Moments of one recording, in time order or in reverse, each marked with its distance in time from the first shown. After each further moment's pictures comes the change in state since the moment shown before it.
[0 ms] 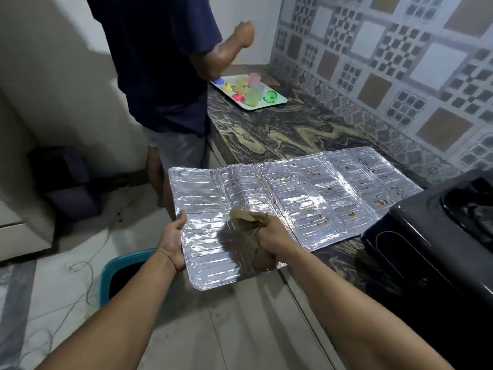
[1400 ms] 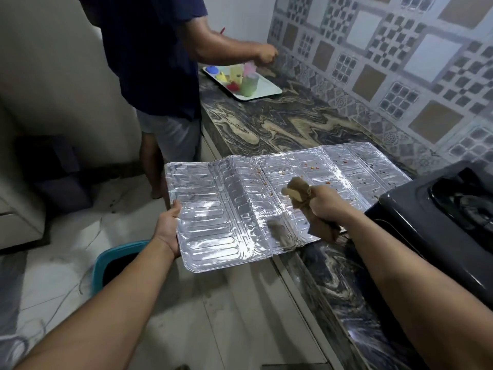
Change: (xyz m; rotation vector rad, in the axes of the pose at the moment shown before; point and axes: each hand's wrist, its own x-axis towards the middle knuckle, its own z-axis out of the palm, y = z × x) left_hand -0.005 -0.005 0.015 0.044 0.160 0.063; right_hand -0.007 -0.016 -0.134 -0.633 0.109 0.070
